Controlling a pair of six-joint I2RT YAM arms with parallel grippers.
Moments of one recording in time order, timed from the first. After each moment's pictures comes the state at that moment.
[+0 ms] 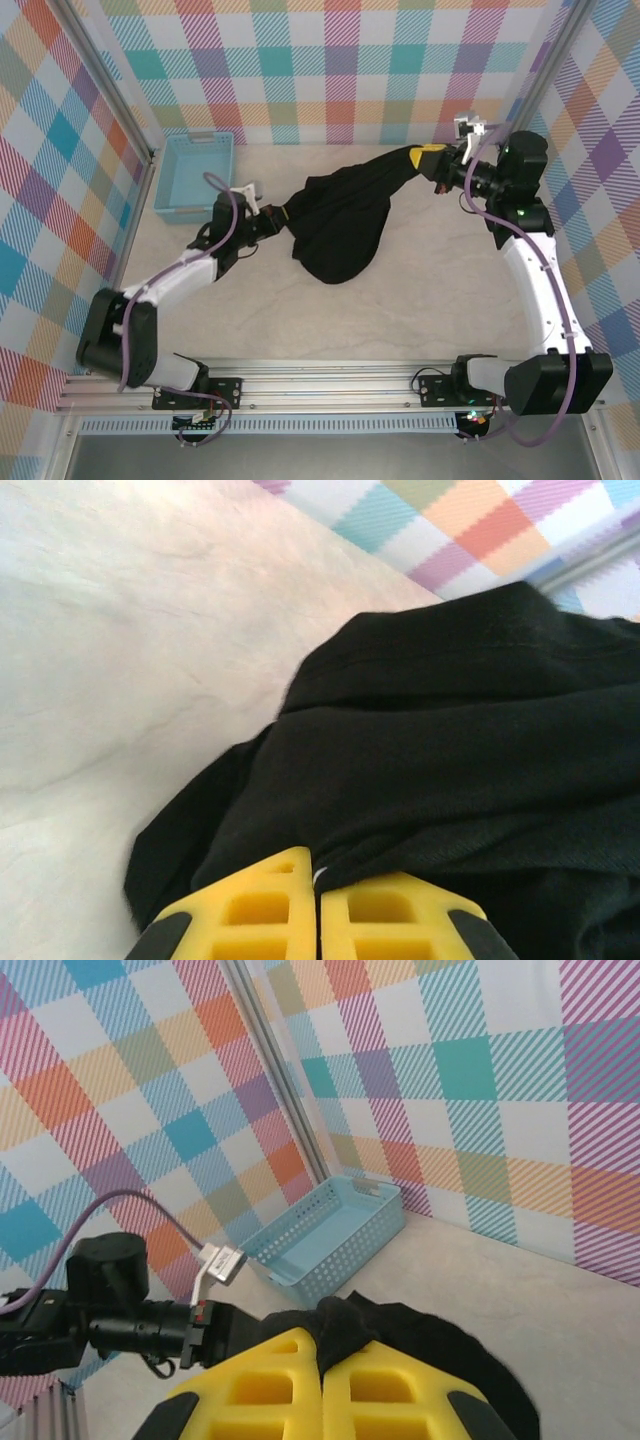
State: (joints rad) left arm -0.34 1.37 0.80 0.13 0.25 -0.69; right arm 0.03 1.22 1.27 -0.14 -0.93 0.26
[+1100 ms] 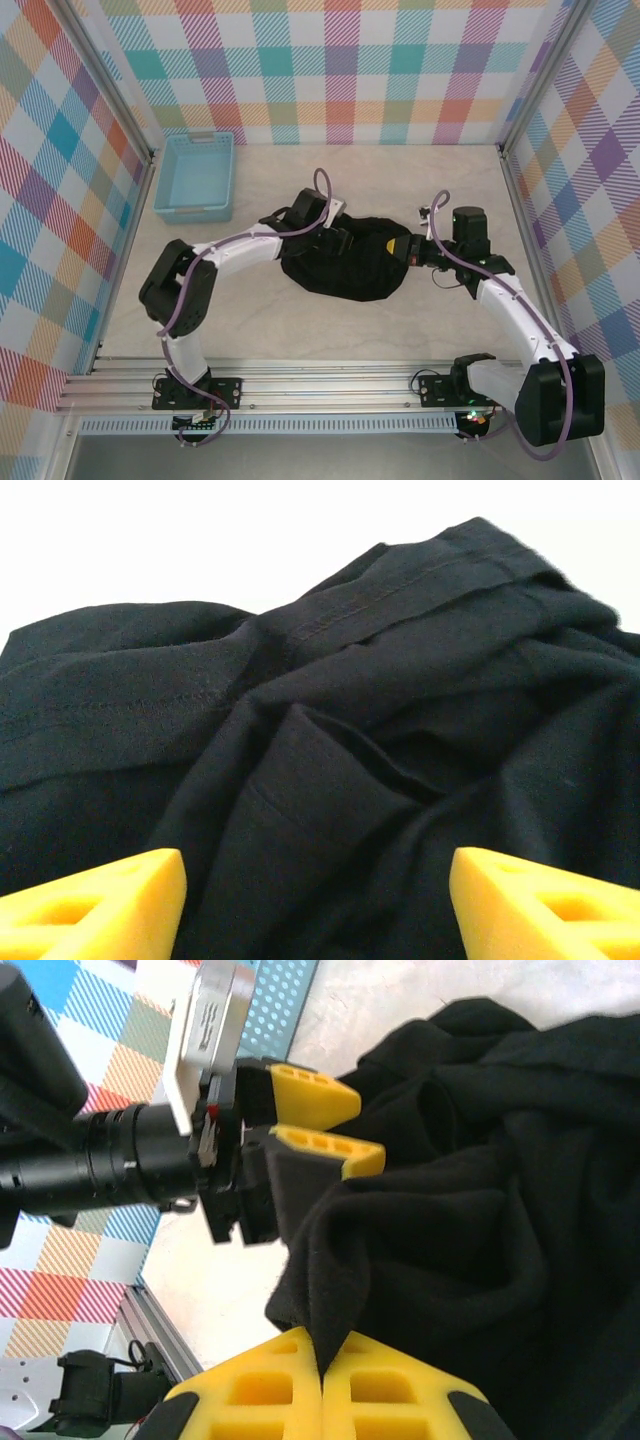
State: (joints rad) left arm -0.67 1.84 1.27 -0.23 0.12 -0.16; right arm 0.17 1.08 0.70 -0.29 -0.78 0.42
